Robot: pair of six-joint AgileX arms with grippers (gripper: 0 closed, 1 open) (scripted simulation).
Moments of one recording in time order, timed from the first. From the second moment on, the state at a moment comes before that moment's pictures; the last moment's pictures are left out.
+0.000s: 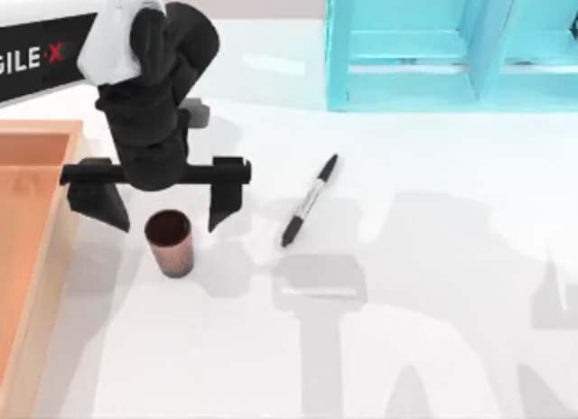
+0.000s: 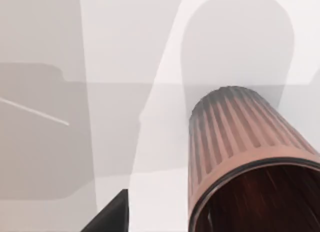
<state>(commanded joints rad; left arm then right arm) -0.42 1.99 1.48 -1.07 -0.01 -0.40 0.00 0.00 0.00 0.00 0.00 0.00</state>
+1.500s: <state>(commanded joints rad) -0.43 2.02 2.12 -1.68 -0.01 -0.40 0.00 0.00 0.00 0.00 0.00 0.00</state>
